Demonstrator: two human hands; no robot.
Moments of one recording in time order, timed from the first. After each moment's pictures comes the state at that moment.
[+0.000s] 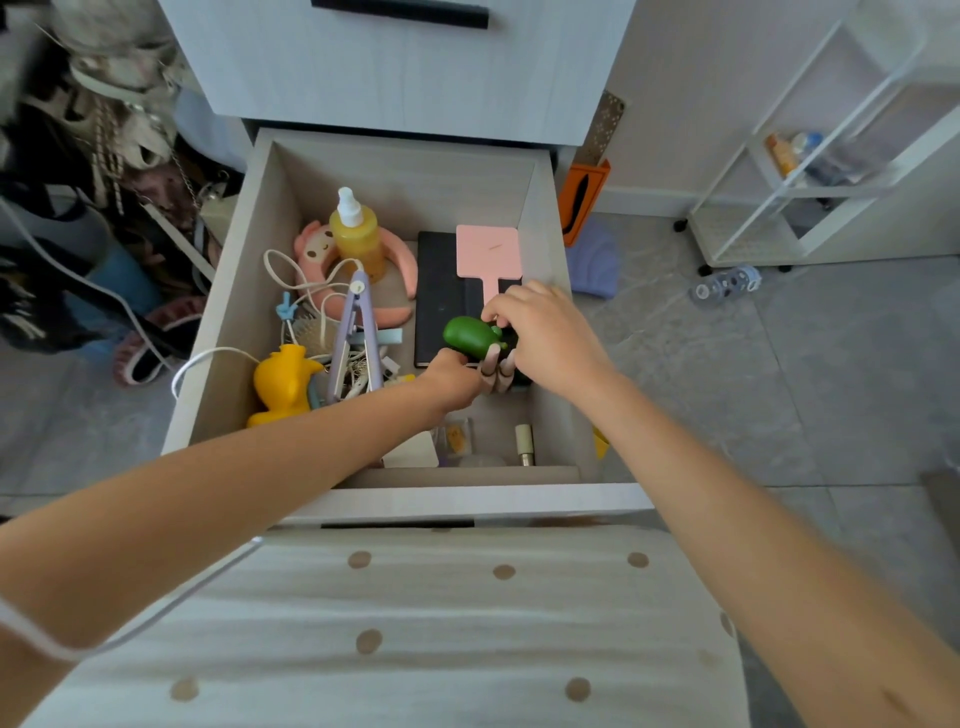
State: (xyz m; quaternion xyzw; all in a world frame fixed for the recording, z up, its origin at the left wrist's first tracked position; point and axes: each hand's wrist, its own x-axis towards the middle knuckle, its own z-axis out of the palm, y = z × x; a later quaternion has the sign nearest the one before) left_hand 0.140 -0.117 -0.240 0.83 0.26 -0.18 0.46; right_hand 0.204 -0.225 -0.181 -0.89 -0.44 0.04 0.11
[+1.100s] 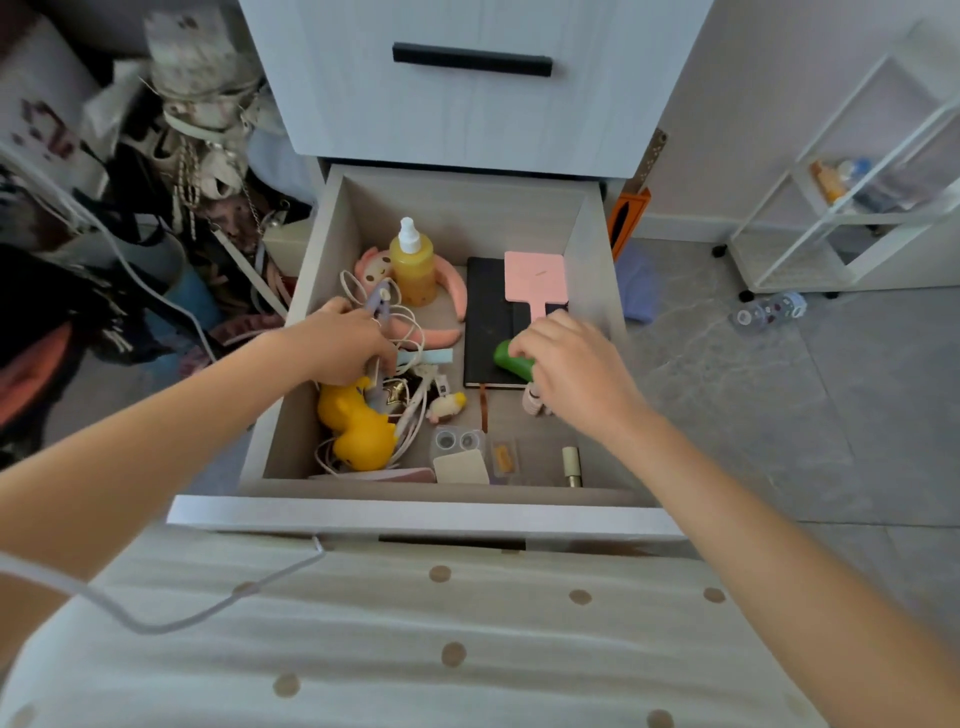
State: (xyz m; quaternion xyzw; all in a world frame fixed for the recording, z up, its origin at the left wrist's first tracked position) left_hand 0.096 0.044 -0.188 0.96 -0.05 -0.25 -0.09; right_hand 0.173 -0.212 -0.170 -0.86 -0.49 -0.03 0.14
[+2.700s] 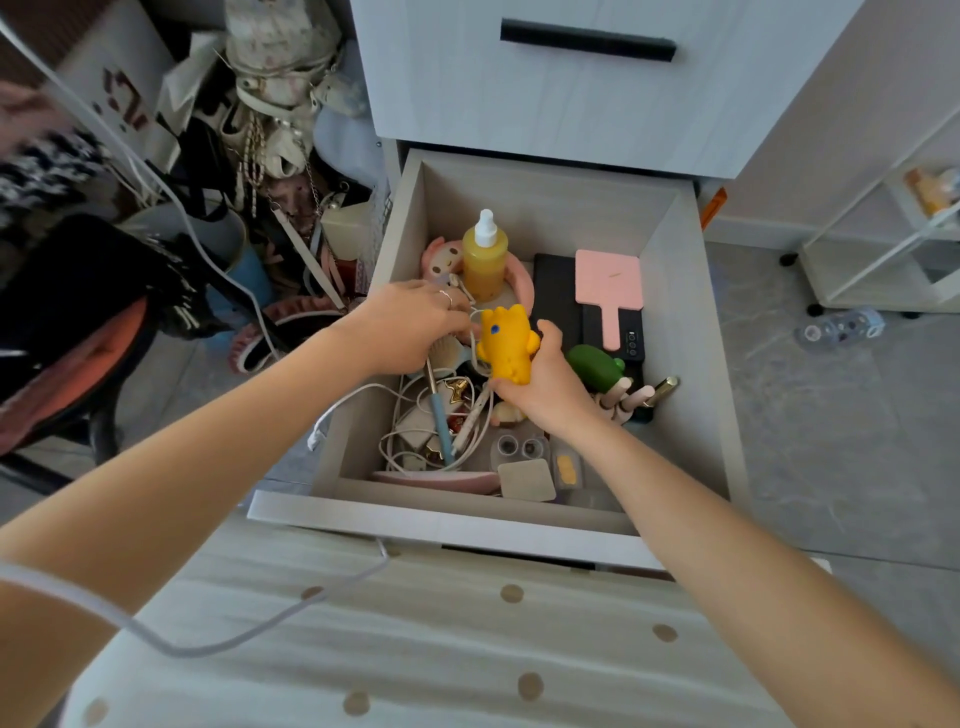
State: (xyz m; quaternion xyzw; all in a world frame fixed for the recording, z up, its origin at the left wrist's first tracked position) left_hand 0.091 0.069 -0.194 0.99 -0.08 -0.08 -0.03; right_hand 0.154 -0.121 -0.239 -0.86 -0.22 0.28 0.35
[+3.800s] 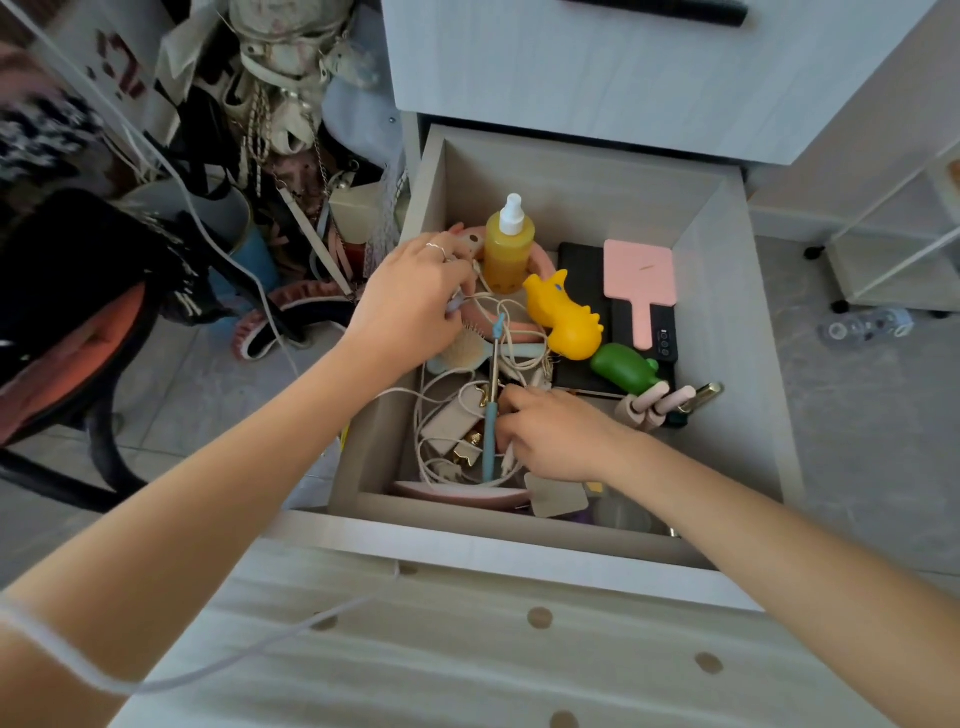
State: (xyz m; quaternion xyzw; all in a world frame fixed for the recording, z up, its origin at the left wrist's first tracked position) left_hand 0.086 0.071 -0.206 0.98 0.06 0.17 0.11; right_hand 0.138 -0.120 -0.236 -0.76 -0.59 0.26 -0.06
